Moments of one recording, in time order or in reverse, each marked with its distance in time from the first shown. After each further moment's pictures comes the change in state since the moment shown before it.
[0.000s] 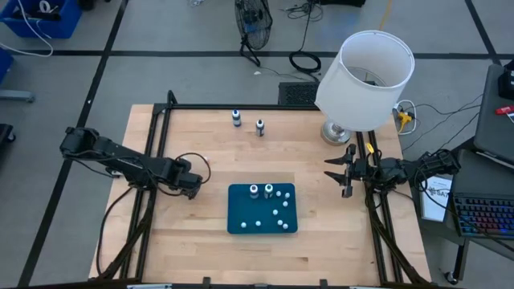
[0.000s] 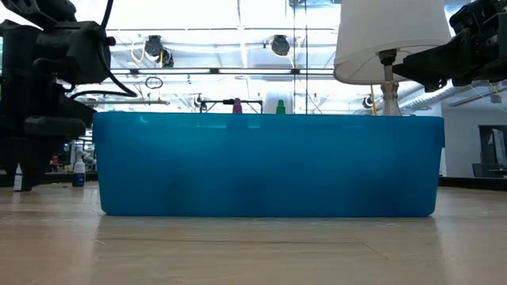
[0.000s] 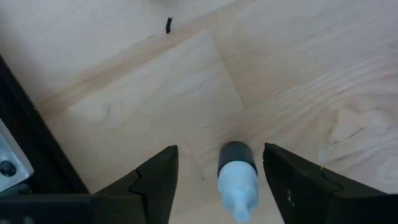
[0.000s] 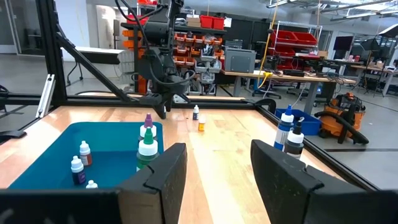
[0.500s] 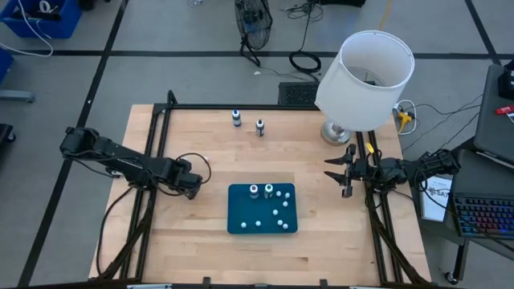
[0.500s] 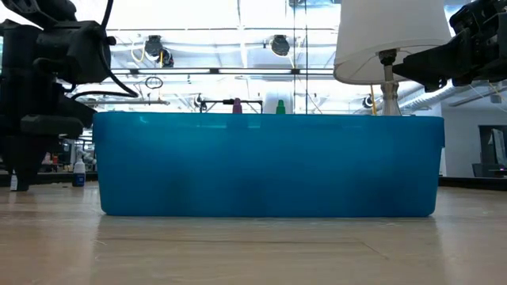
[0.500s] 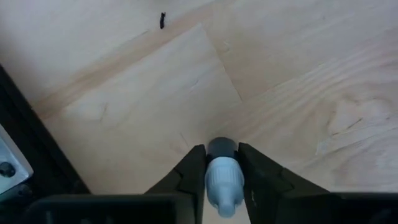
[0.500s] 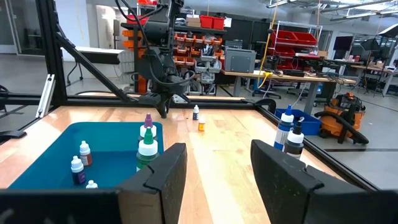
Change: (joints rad) left arm 0.000 0.000 0.002 -0.001 0.018 0.033; right arm 0.000 0.000 0.000 0.000 0.000 0.000
